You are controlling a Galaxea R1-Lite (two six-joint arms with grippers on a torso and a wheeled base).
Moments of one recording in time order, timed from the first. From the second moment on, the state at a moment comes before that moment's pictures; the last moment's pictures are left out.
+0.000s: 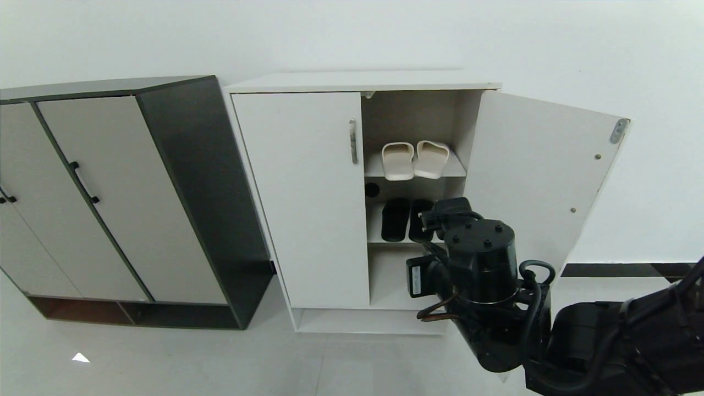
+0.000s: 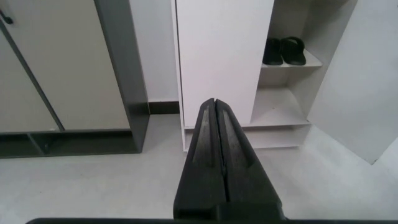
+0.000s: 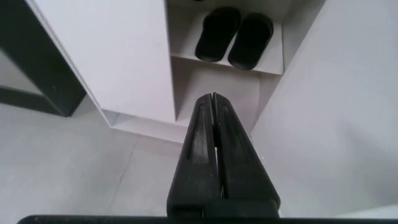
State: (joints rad) left arm 0.00 0.00 0.00 0.00 -0.03 0.00; right arm 0.90 1.90 -0.91 -0.75 -0.71 0.15
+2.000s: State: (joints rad) left arm 0.00 0.00 0.00 0.00 -0.03 0.00; right arm 0.88 1.91 -0.90 -0.75 -0.71 0.14
